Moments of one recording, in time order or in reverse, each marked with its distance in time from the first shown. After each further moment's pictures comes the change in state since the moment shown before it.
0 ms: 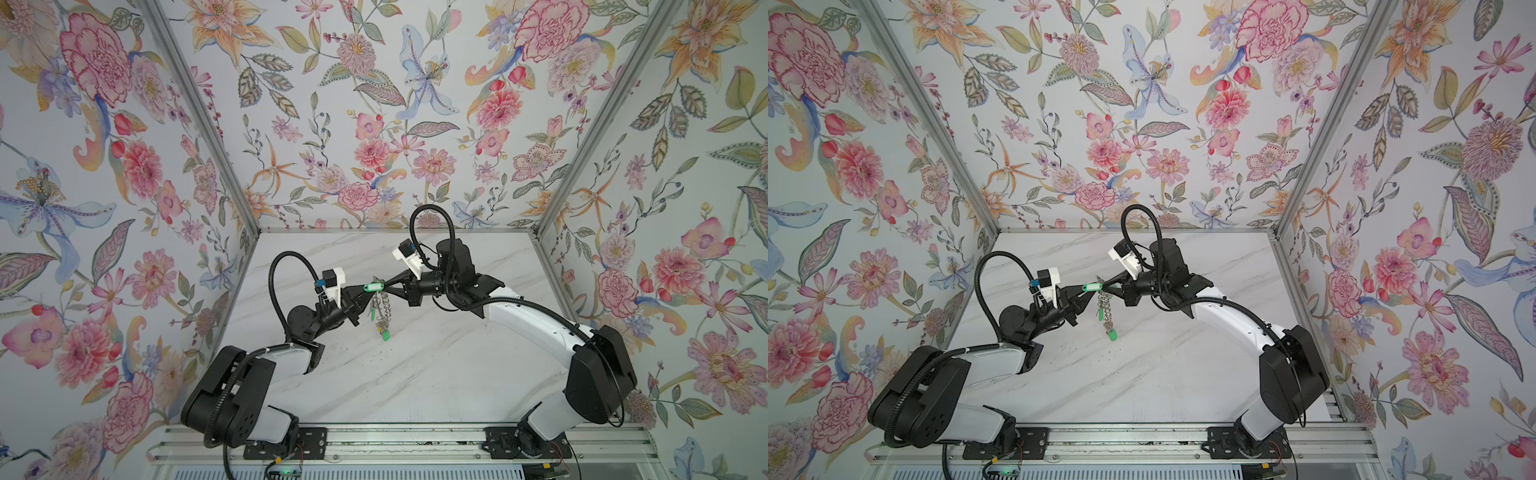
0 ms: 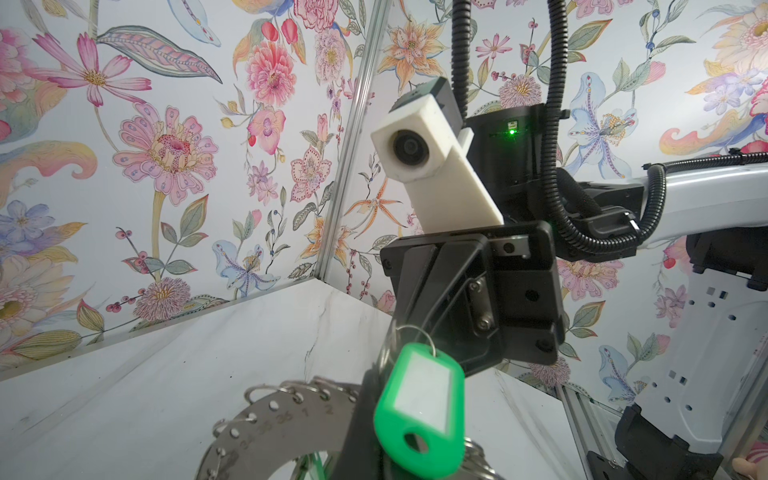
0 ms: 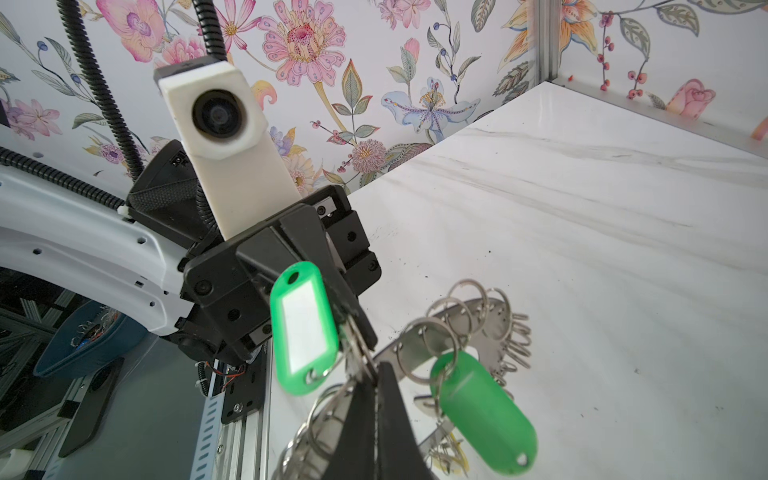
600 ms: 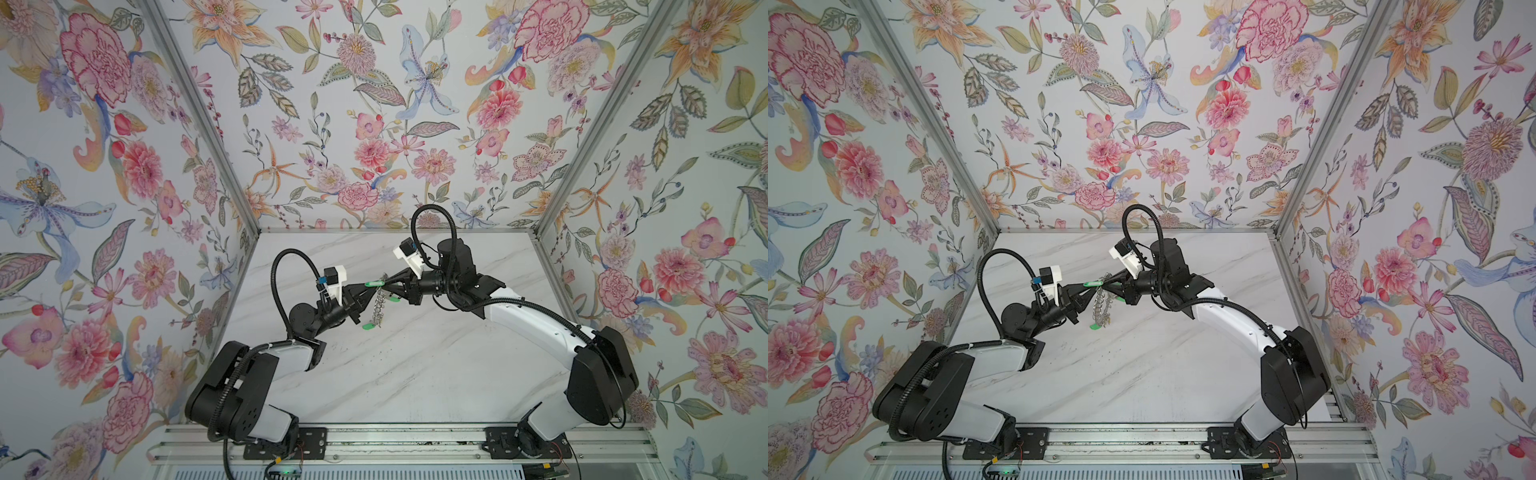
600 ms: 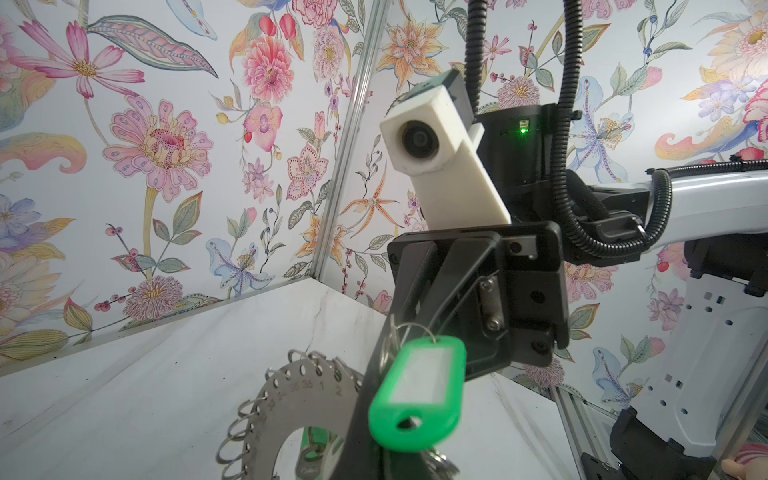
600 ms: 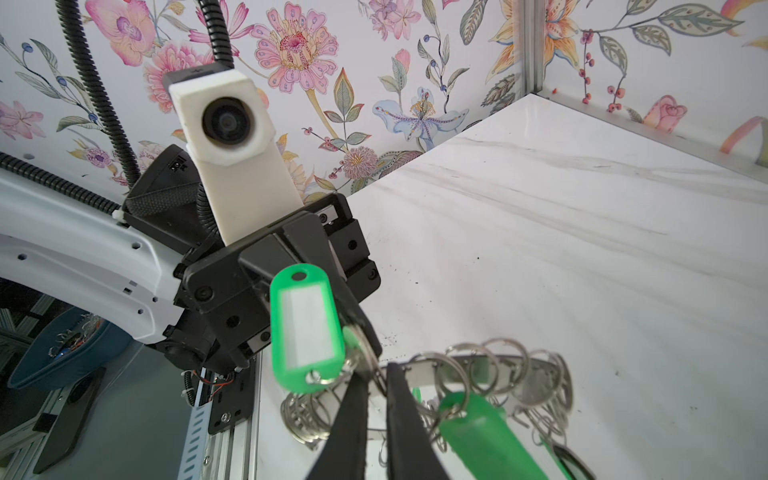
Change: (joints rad) left arm 0.000 0.034 0.024 0.013 0.011 -0.023; right arm 0.001 -0.010 -0.006 0.019 0.031 0.000
